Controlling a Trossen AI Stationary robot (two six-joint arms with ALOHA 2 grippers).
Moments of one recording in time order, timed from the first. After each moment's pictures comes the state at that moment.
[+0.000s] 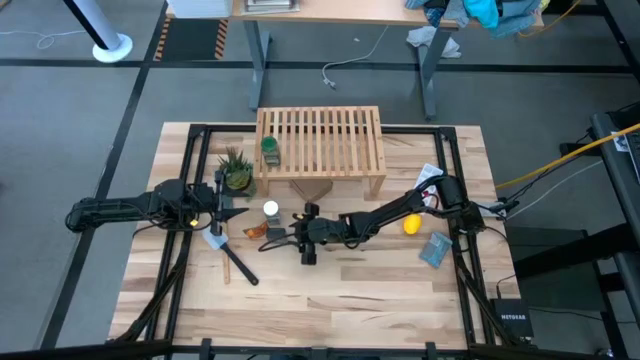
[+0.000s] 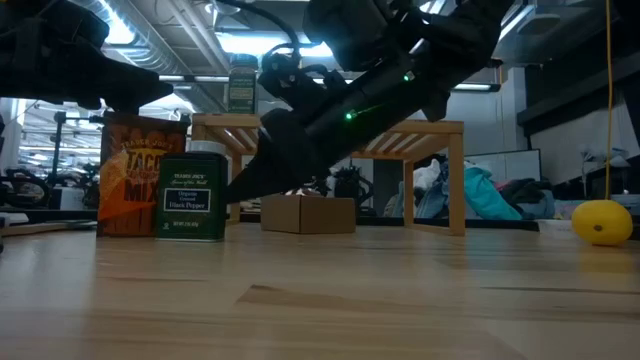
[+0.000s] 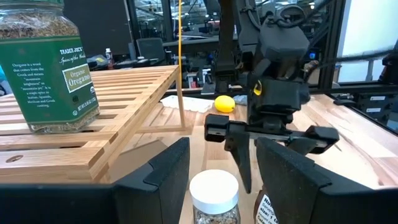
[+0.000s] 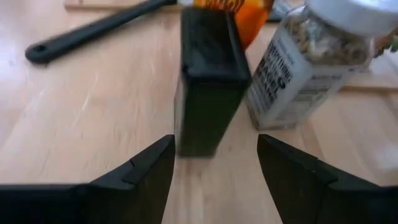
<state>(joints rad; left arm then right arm) 0.09 0.03 0.01 0.01 0.00 0.09 0.16 2.13 1.22 0.37 0.22 -0.01</state>
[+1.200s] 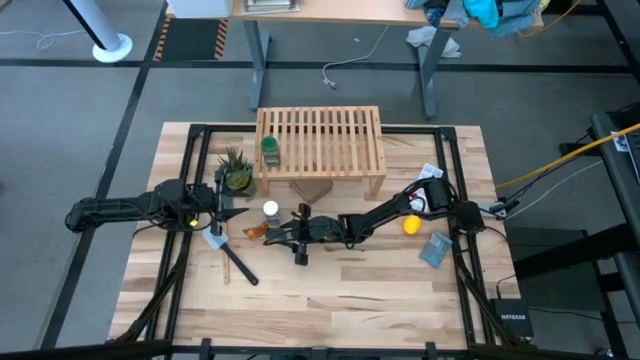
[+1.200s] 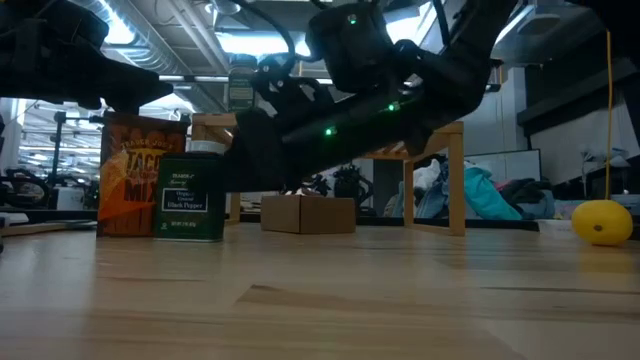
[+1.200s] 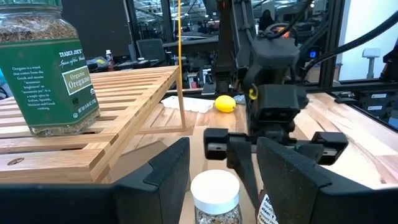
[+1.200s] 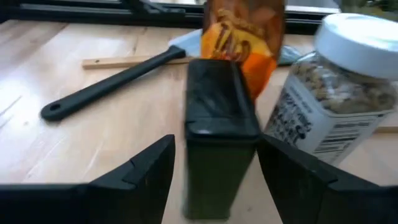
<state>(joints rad) 0.09 0.03 0.01 0.01 0.00 0.10 0.13 2.24 1.22 0.69 0.17 0.01</state>
